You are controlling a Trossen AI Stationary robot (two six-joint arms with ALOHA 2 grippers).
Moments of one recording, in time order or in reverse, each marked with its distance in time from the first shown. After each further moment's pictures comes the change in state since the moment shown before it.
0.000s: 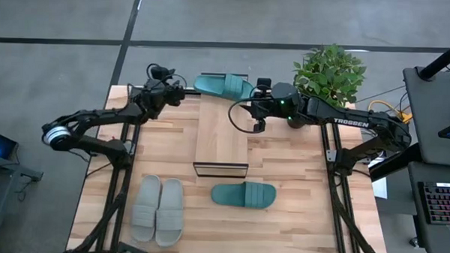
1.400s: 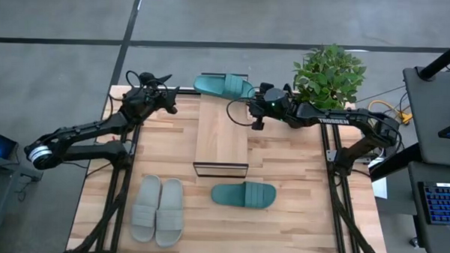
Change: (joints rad) left arm 0.000 -0.288 -0.140 0.003 0.284 -0.207; right arm -0.137 0.125 -0.243 0.262 0.076 0.062
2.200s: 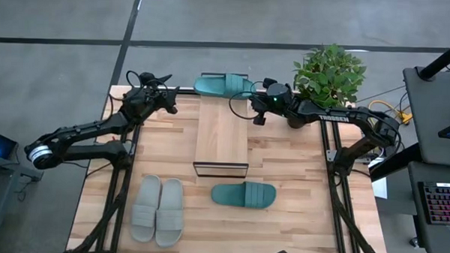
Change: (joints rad) left arm 0.000 0.005 0.000 0.001 -0.003 -0.001; right arm -0.068 0.004 0.002 0.013 -0.007 -0.003
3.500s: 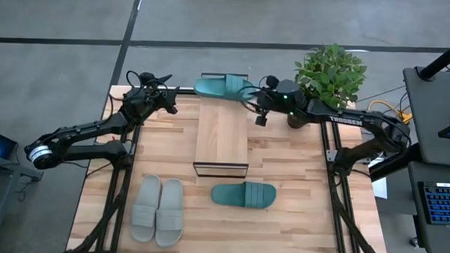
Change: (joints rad) left arm 0.000 0.000 0.000 -0.001 0.000 0.000; right arm 0.033 -0.137 0.011 -0.003 -0.218 0.158
